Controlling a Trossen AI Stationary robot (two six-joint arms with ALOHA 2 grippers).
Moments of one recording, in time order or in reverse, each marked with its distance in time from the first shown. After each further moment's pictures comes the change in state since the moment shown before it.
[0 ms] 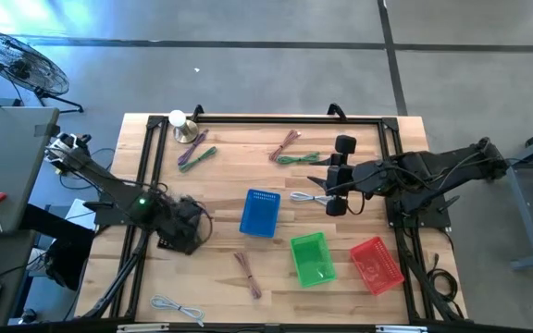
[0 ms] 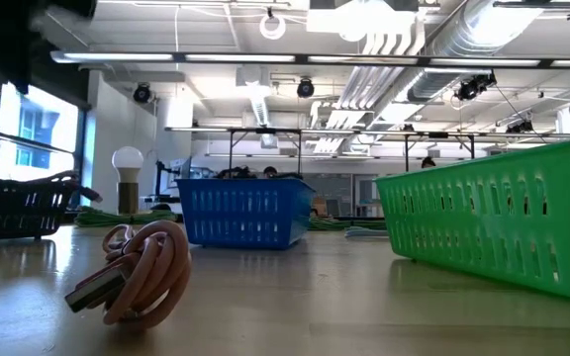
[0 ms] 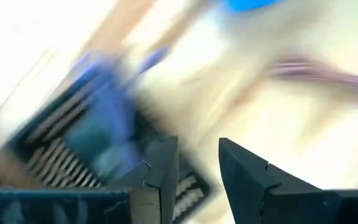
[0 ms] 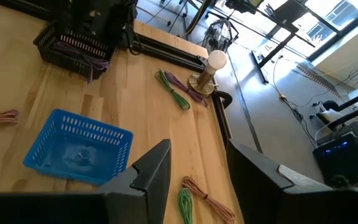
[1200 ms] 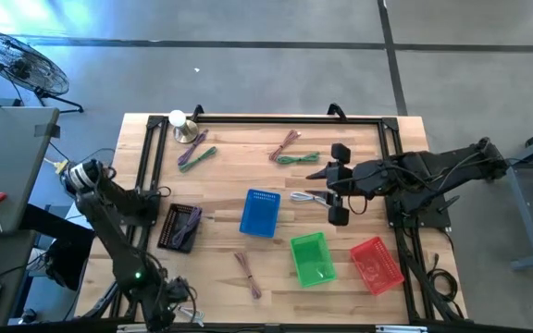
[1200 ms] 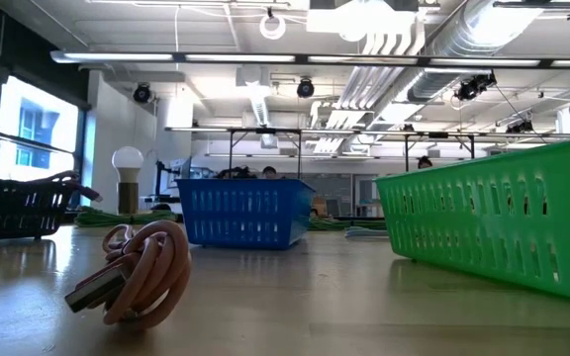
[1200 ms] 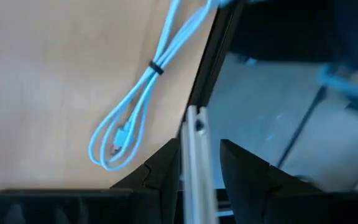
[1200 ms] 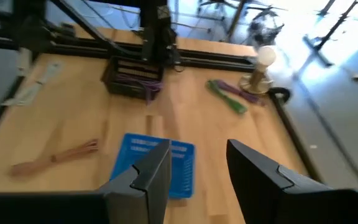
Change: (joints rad) left arm -0.443 0.428 0.135 0.352 0.463 -0.114; right arm 0.000 0.000 0.000 0.019 -0.220 0.254
